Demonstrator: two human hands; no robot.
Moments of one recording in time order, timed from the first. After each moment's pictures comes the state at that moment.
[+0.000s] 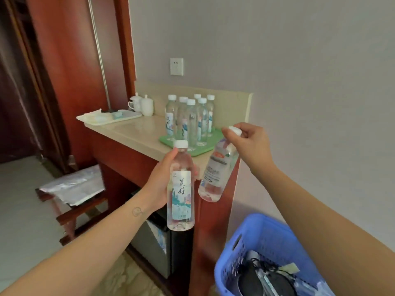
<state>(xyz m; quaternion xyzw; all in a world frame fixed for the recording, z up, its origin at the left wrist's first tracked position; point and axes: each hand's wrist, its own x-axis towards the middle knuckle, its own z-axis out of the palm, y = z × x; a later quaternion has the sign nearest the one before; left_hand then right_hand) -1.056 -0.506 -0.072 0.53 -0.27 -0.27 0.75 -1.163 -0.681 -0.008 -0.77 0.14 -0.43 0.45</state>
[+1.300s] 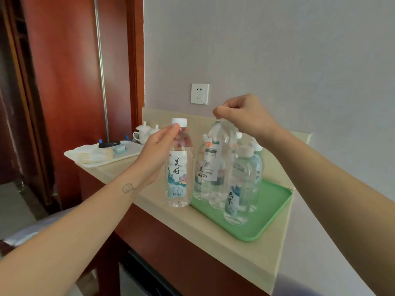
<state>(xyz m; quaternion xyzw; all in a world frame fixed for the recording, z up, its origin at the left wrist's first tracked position) -0.748 -0.553 0.019 0.56 -0.40 -0.07 0.72 -0.889 -0.701 0.113 -0.87 0.11 -0.36 0.32</state>
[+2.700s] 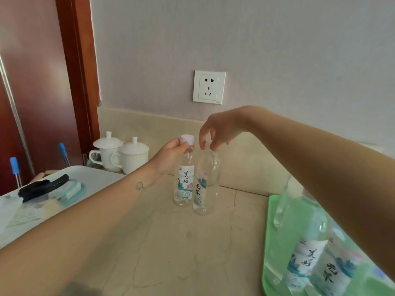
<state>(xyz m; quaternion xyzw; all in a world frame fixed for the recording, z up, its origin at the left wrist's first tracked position) -0.452 -0.698 0.002 0.57 -0.48 -0.26 0.61 -0.591 -0.782 0.128 -0.97 0.24 0.07 0.00</state>
